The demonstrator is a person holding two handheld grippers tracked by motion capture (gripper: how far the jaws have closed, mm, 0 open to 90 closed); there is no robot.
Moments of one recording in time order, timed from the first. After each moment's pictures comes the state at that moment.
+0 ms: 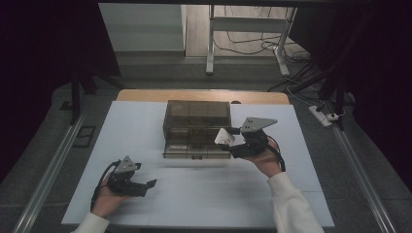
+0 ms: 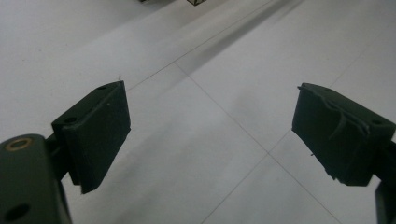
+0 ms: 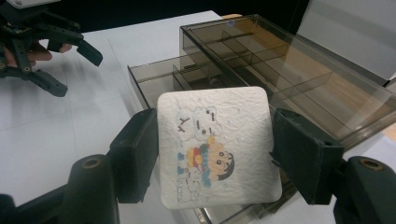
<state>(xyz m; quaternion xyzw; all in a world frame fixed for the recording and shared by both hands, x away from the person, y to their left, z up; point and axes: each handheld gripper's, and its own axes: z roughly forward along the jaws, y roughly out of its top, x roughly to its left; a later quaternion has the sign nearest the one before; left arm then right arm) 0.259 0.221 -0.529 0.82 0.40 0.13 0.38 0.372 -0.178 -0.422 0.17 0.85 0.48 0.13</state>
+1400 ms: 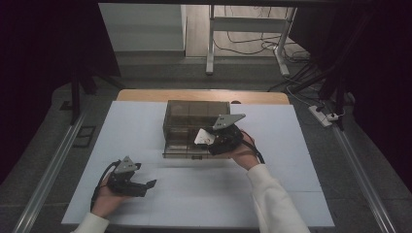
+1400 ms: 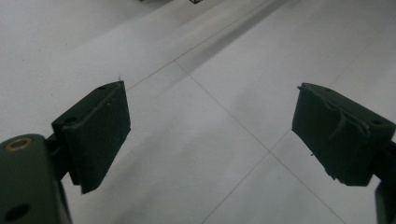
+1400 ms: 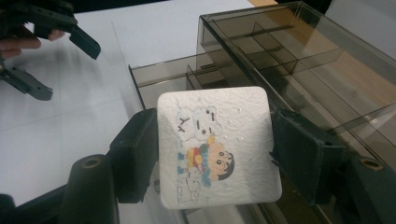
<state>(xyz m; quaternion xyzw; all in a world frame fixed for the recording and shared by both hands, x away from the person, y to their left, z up) 0.259 0.222 -0.530 0.82 0.40 0.13 0.38 0.393 -0.114 -0.440 0.14 0.88 0.44 0.11</state>
